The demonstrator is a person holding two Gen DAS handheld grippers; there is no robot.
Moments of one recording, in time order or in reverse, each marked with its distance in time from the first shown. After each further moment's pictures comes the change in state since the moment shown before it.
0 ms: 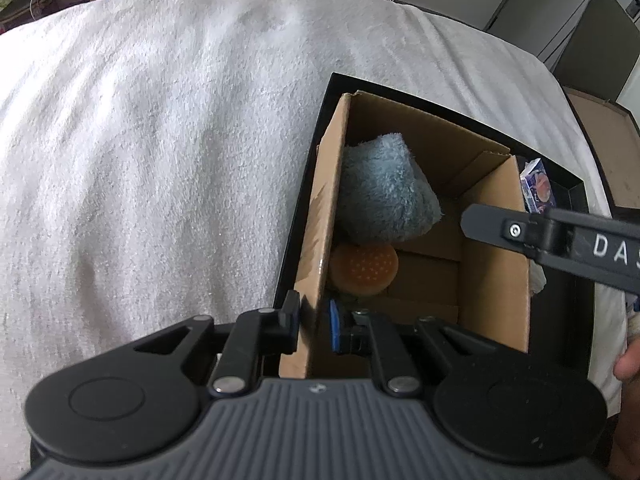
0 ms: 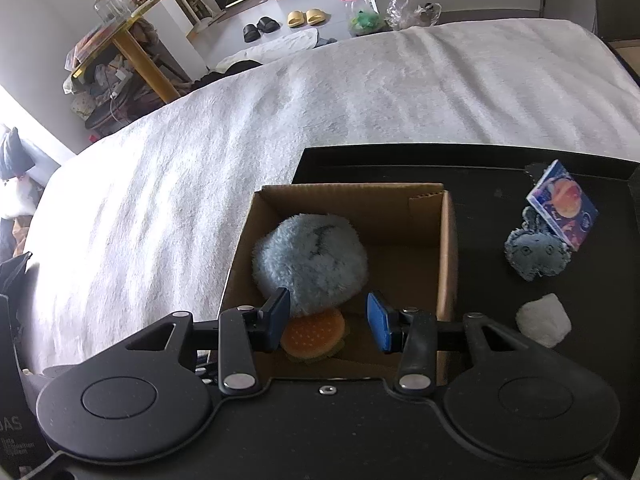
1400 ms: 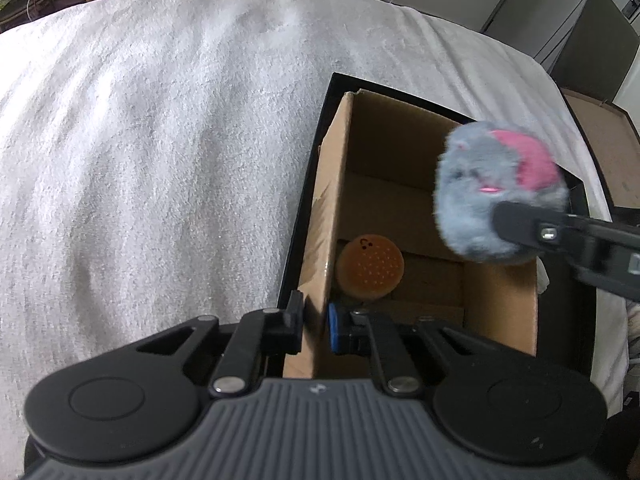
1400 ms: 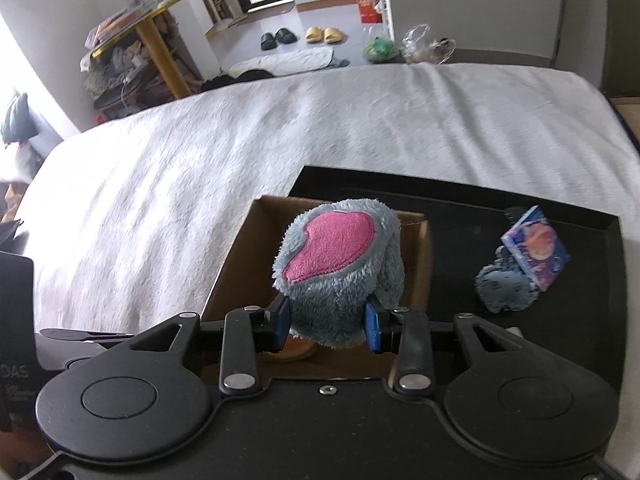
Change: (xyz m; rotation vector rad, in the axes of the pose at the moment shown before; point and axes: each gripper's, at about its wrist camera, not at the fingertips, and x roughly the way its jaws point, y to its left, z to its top) left arm 0.006 0.006 -0.003 0.006 -0.014 -0.015; right arm -0.014 0.005 -0.002 -0.149 -0.047 -0.035
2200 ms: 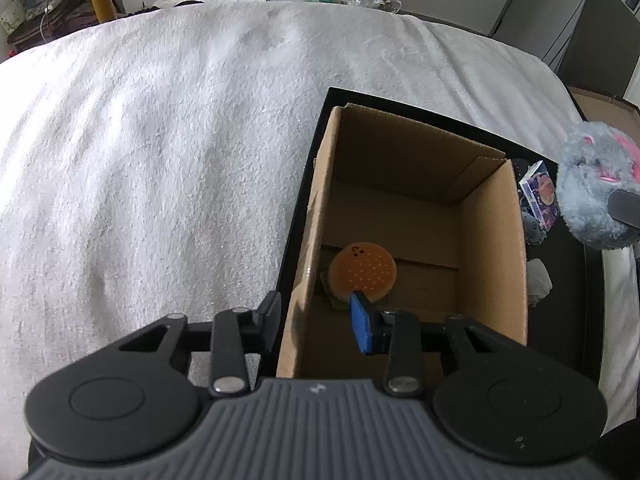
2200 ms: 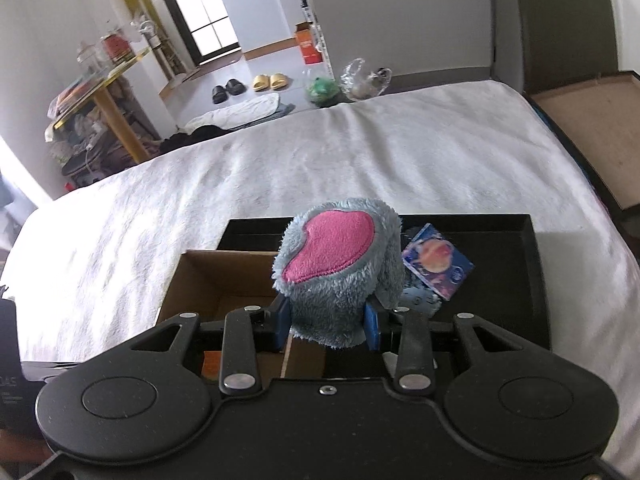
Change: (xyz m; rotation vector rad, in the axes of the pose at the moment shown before) left arm -0.012 -0.025 0.000 0.020 -0.034 0.080; right arm -0.055 -0.078 -0.005 0.131 -0.133 -0.071
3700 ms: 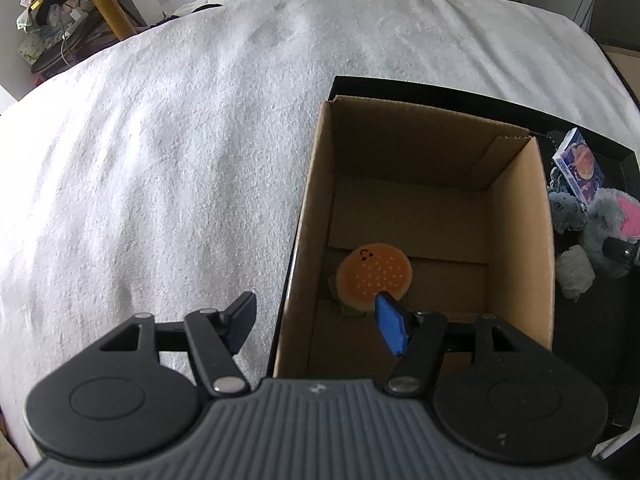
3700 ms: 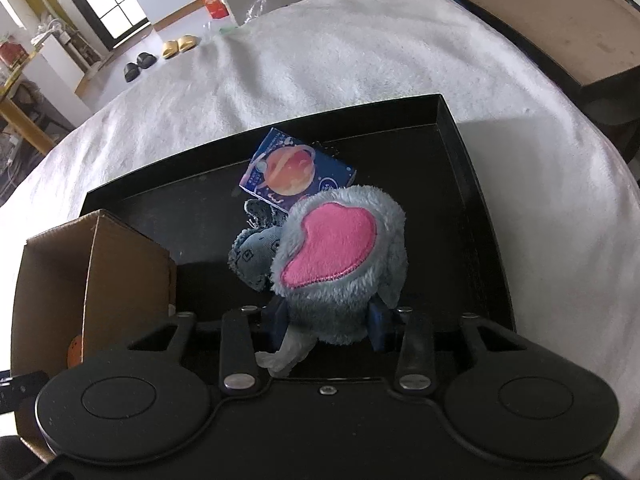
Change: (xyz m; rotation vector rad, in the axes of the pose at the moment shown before) left arm 0.017 -0.035 0.011 0.076 0.048 0.197; right arm 0.082 -0.108 -0.042 0.189 0.156 -0.134
